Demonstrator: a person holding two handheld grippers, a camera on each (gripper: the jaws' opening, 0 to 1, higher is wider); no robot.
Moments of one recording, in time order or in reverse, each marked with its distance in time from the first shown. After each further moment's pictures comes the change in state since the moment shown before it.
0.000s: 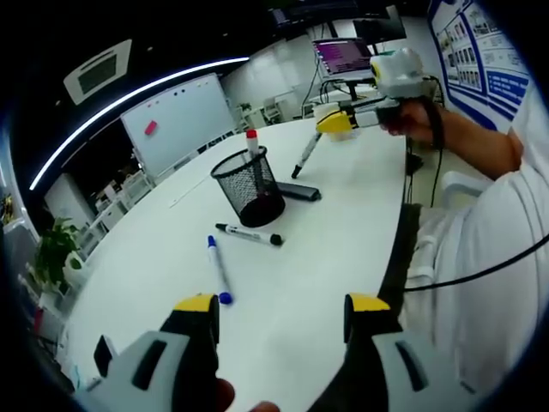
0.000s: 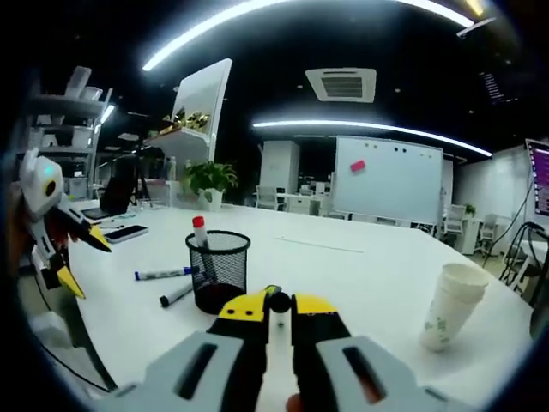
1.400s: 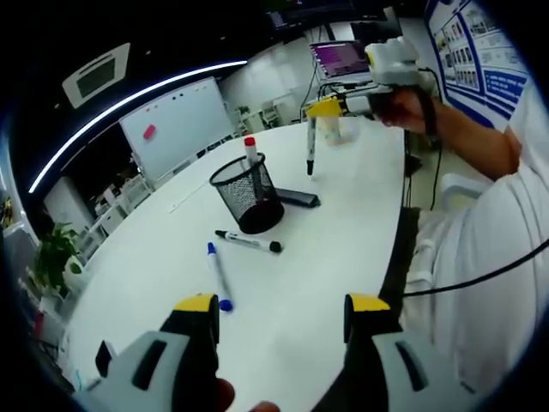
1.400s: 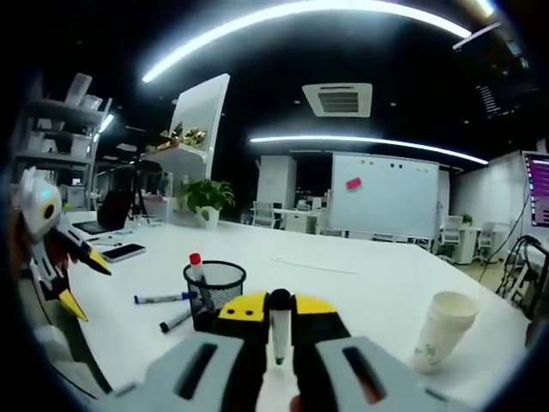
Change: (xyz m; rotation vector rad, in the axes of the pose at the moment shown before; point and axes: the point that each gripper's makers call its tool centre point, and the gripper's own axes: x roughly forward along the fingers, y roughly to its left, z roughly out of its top) left arm 0.000 0.002 0.006 0.009 -0.015 -0.005; right arm -0.001 -0.006 0.037 0.003 -0.077 -0.018
